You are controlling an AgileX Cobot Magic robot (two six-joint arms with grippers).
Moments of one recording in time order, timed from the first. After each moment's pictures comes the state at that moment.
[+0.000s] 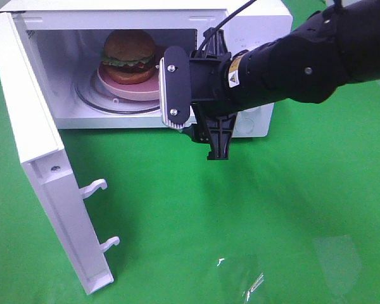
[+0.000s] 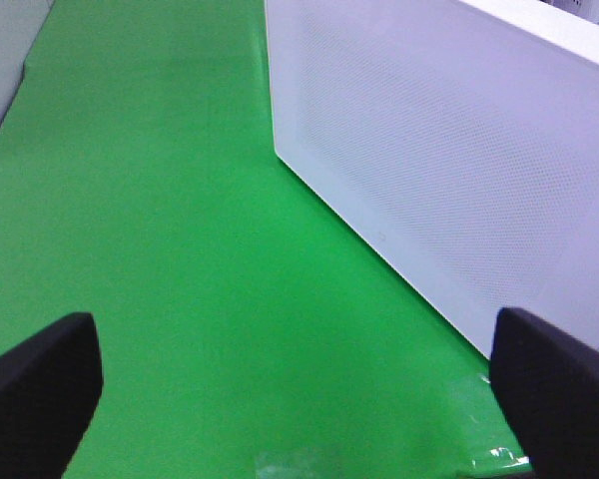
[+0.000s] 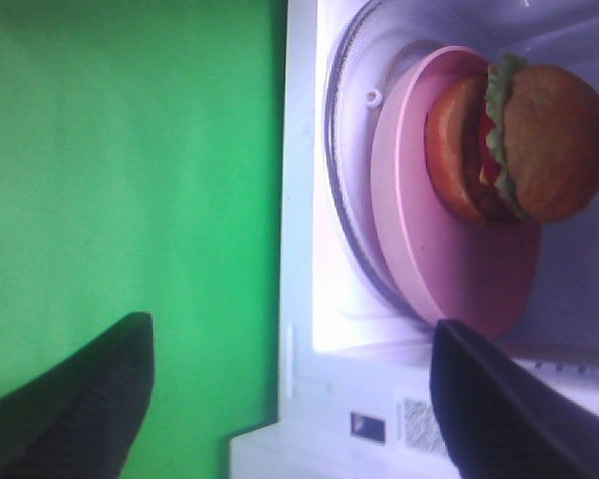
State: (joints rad) left arm 0.05 -0.01 -0.52 -0.16 1.07 0.15; right arm 0.65 1.73 -1.02 -0.21 0.00 -0.93
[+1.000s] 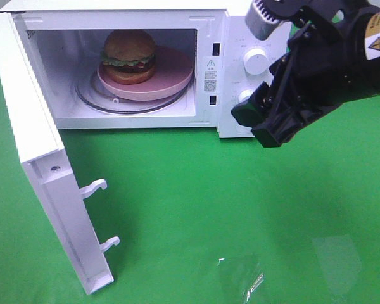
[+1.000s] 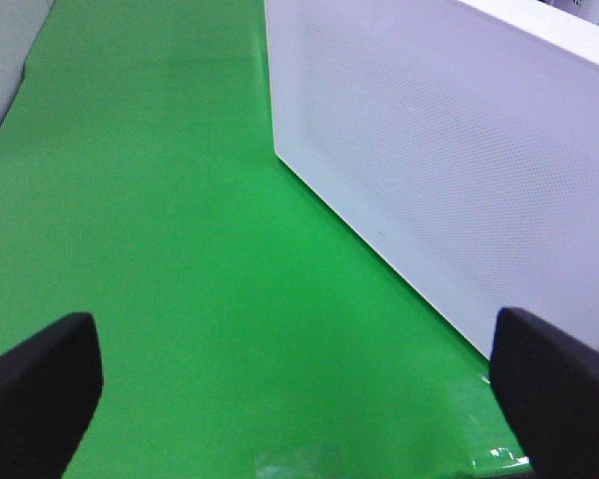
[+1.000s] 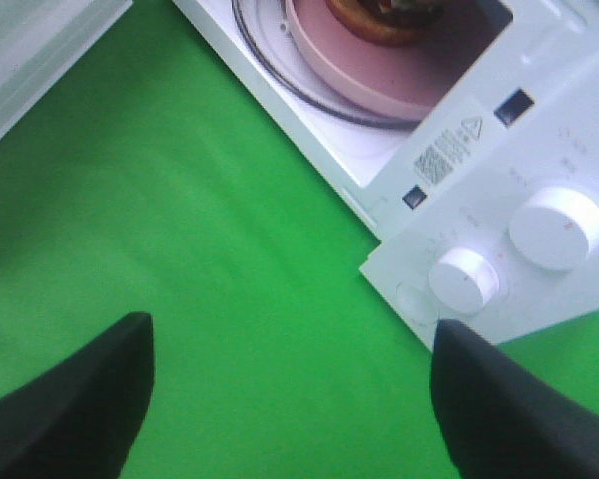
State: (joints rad) left arm 0.05 -0.01 -0.52 -0.16 1.07 0.15; right arm 0.65 1.23 -0.83 -0.20 0.31 -0.15
